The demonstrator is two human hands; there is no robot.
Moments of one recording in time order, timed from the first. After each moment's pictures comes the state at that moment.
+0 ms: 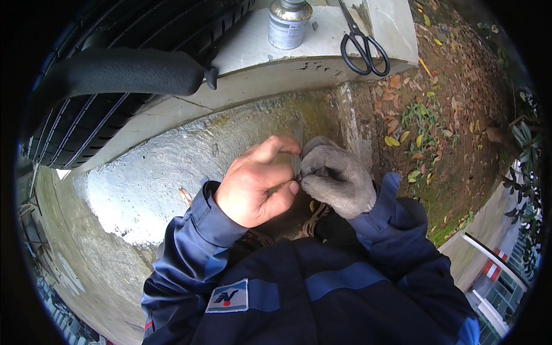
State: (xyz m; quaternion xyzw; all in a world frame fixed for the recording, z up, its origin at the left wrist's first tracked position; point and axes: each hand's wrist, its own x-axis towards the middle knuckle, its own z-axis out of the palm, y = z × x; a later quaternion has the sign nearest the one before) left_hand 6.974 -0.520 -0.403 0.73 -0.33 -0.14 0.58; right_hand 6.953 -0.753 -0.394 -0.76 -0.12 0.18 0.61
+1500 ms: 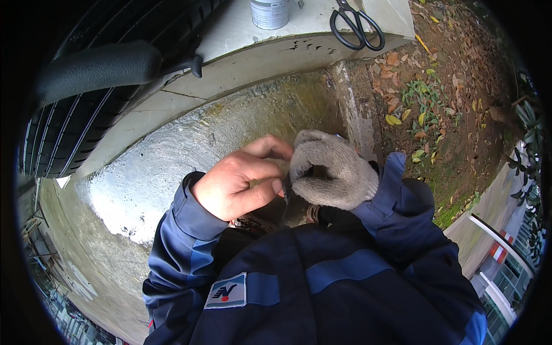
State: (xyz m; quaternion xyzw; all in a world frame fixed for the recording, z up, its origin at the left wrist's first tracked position) left_hand 6.978 -0.504 -0.398 0.64 -0.33 -0.30 0.62; right_hand 6.953 -0.752 -0.403 -0.75 -0.26 0.14 0.60
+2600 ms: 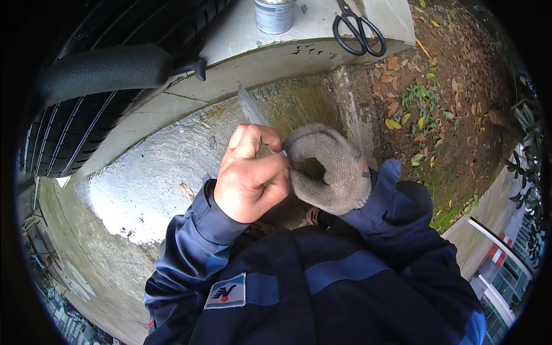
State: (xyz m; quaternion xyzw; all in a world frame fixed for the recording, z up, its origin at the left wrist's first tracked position) left_hand 6.962 -0.527 -0.401 0.81 -0.29 -0.01 0.51; right_hand 6.951 -0.739 -0.394 -0.83 -0.23 0.03 0.51
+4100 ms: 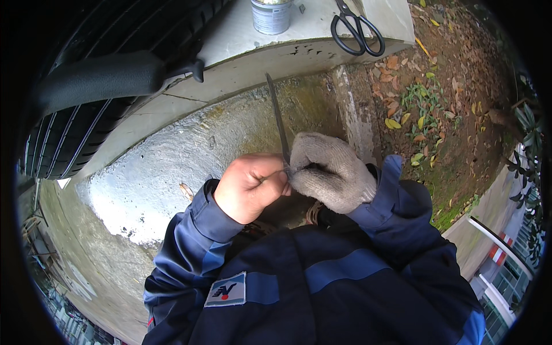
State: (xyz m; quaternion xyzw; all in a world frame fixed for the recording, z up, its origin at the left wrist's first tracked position) left_hand 6.959 -0.522 -0.405 0.66 -0.17 -0.32 0.66; right_hand 6.954 -0.747 -0.389 -0.76 -0.18 0.18 0.61
